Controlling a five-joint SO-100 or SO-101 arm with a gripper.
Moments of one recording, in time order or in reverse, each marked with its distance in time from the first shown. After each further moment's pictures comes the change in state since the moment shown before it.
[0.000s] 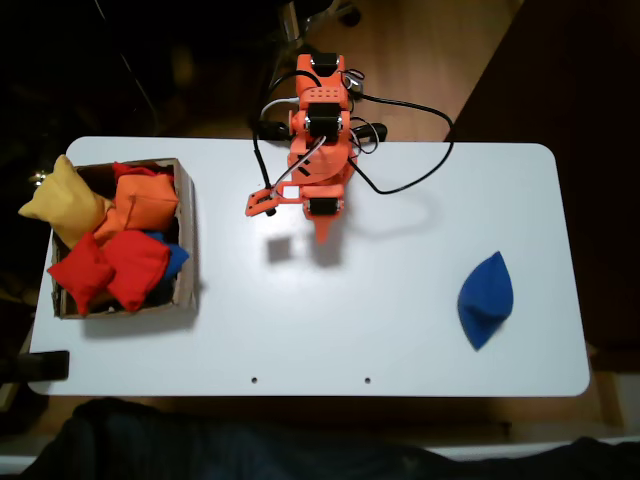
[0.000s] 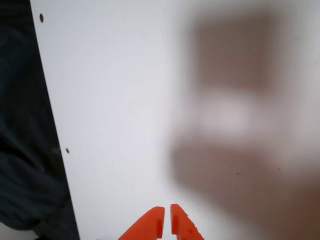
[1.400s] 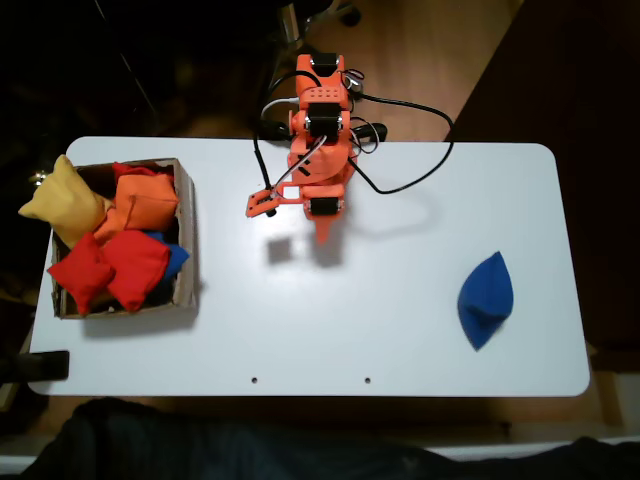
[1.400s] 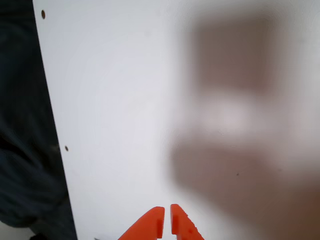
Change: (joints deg) arm -0.3 0.0 0.0 0.0 -1.1
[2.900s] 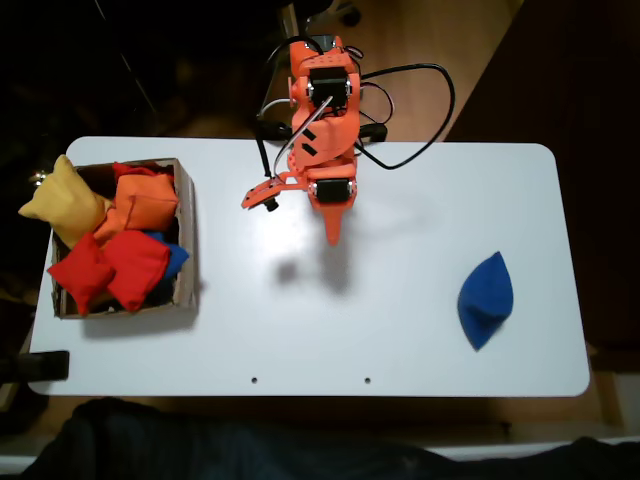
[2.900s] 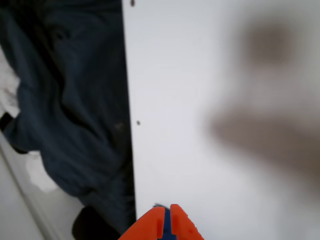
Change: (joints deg) arm -5.1 -19.9 -27.9 -2.1 6.2
